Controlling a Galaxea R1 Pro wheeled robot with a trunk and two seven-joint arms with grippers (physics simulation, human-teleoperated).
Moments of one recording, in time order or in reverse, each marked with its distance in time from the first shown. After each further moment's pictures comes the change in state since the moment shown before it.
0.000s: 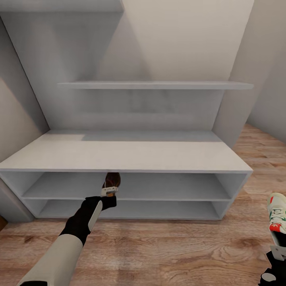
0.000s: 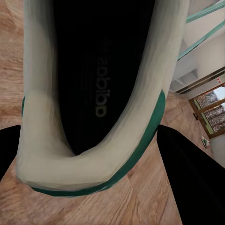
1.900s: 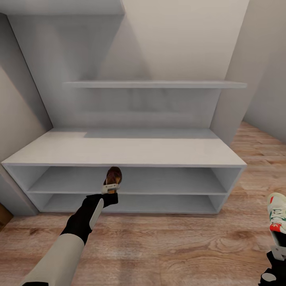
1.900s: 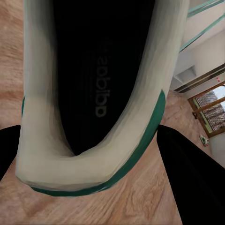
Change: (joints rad) left arm 0.000 -0.015 -0.002 -0.044 0.000 -0.001 0.000; right arm 0.000 -0.001 0.001 0.000 0.000 0.000 0.000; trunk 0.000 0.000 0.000
